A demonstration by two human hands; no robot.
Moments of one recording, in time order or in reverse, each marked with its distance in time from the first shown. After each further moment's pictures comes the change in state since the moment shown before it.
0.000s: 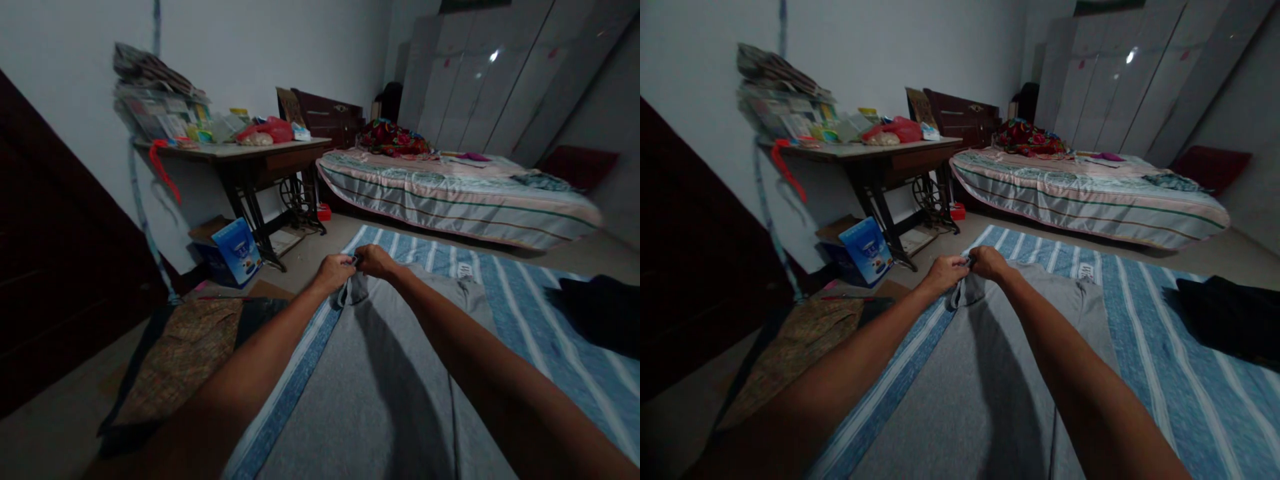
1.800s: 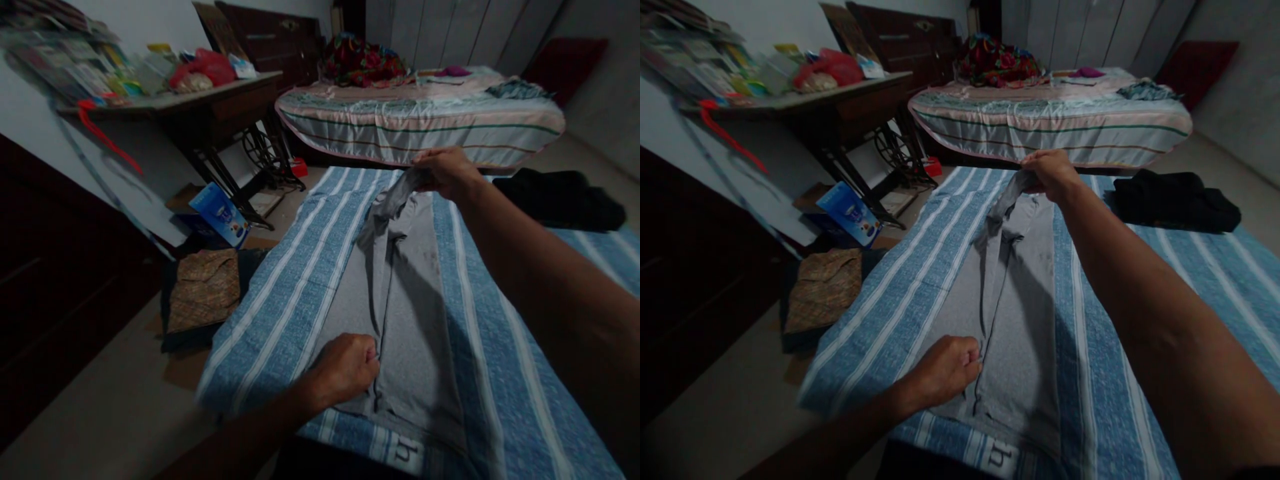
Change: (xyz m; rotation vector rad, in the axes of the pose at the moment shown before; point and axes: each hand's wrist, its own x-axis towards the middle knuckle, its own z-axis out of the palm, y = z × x) left_hand -0.314 0.073 0.082 0.384 -0.754 -0.034; right_hand -0.200 0.055 -0.140 0.883 0.560 0.491
